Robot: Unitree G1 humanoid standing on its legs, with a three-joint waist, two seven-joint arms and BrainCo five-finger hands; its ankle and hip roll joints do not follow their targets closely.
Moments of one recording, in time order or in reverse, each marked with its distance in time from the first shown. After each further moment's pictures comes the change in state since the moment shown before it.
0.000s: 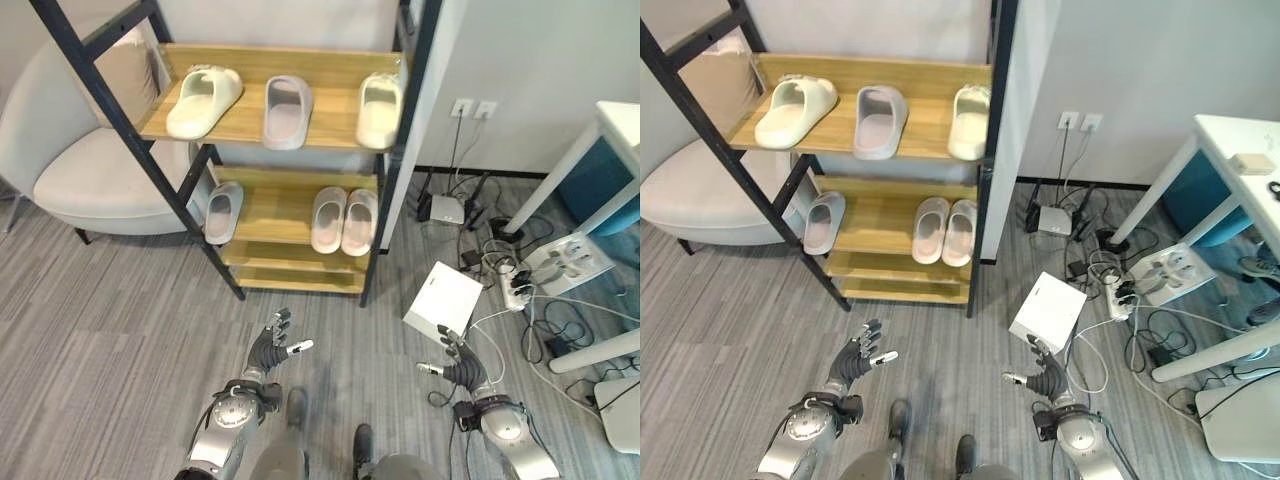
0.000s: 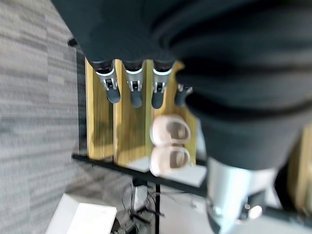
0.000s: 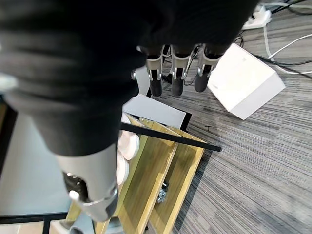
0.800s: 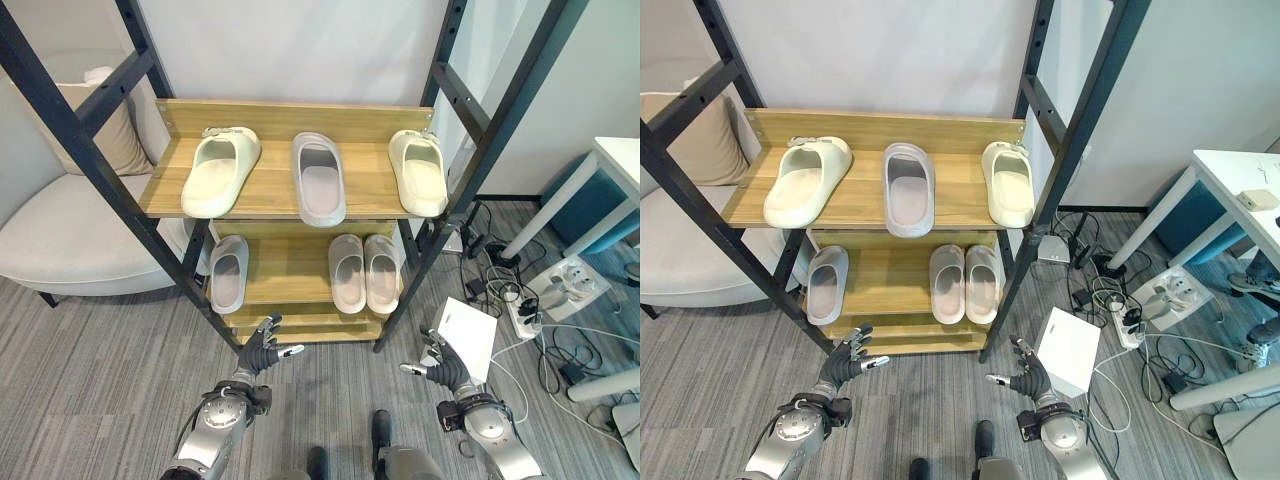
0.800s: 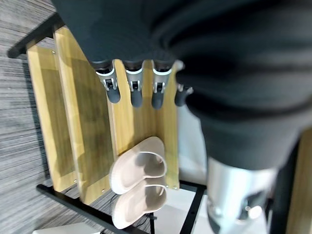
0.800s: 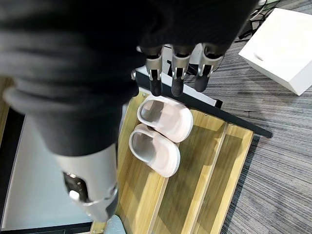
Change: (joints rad) left arm 0.025 0.071 -0.013 -0.011 0.002 -0.002 -0.014; right arm 0.016 0.069 0.061 -0.018 -0.014 0.016 0.026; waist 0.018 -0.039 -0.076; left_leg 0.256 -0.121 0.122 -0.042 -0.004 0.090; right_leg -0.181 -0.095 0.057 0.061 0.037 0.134
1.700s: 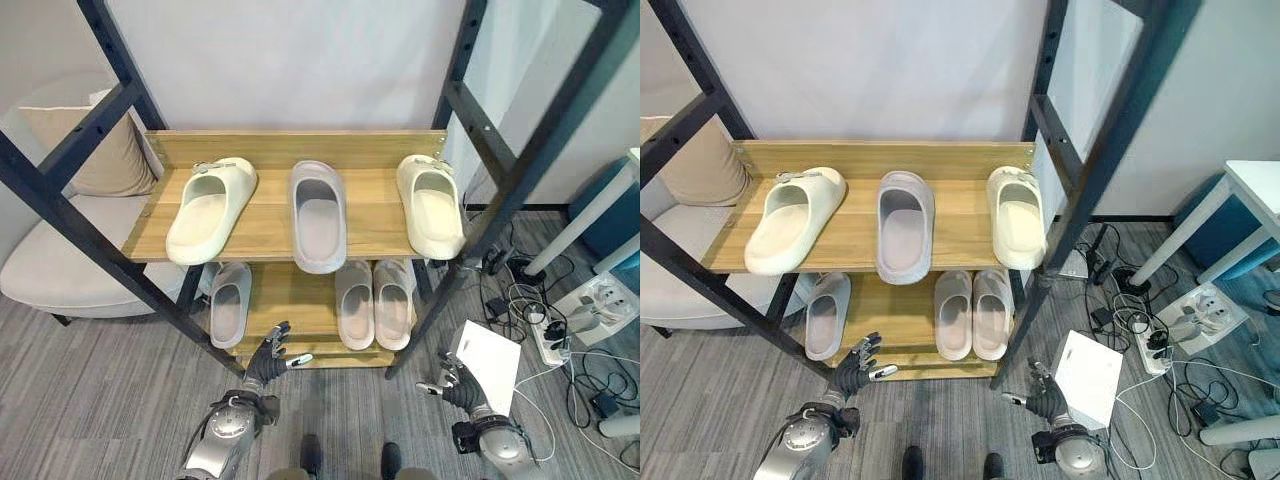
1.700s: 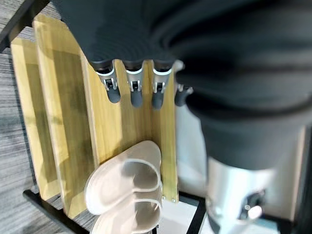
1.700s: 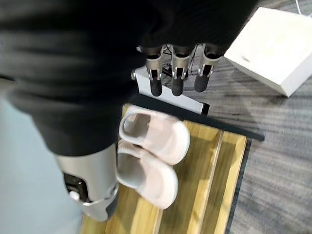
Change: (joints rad) left arm 0.002 -0.026 -0.024 0.003 -0.001 0.004 -0.005; right arm 0.037 0.000 -0.040 0.056 0.032 0.002 0.000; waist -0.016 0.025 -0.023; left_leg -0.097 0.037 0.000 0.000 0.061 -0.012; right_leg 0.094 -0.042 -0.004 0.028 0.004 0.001
